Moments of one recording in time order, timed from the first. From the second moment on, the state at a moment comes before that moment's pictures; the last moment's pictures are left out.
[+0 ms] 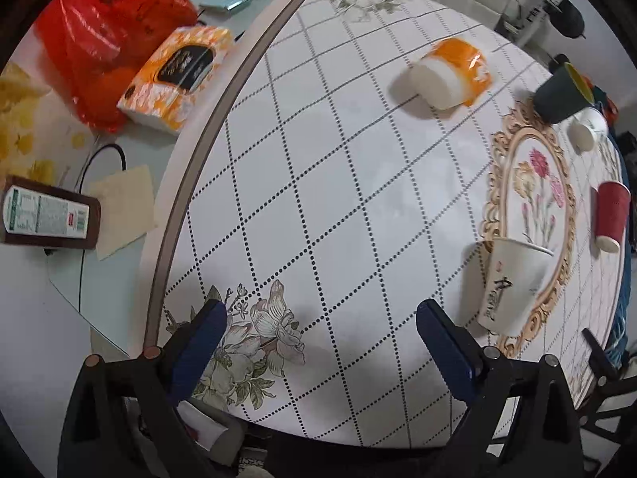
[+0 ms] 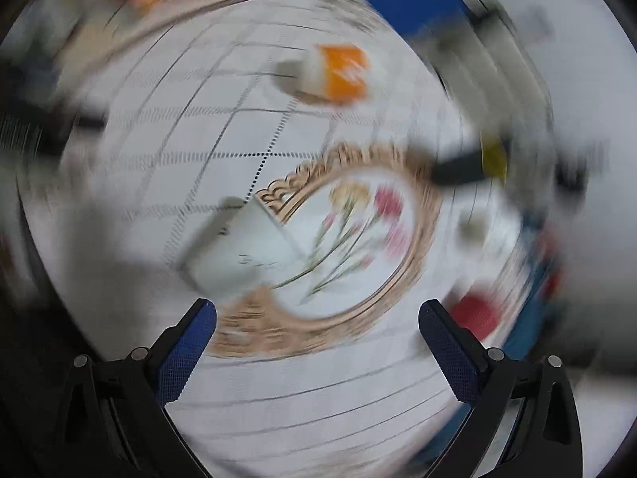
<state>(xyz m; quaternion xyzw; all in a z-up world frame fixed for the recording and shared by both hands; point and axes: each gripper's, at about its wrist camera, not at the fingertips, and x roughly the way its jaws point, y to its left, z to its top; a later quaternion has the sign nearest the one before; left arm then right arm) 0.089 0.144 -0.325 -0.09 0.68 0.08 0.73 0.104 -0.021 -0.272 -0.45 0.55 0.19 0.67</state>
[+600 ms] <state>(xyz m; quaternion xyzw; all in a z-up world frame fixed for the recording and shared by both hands) 0.073 0.149 -0.379 -0.13 0.70 0.11 0.69 0.017 -0.051 -0.382 -0.89 -0.04 0.45 0.09</state>
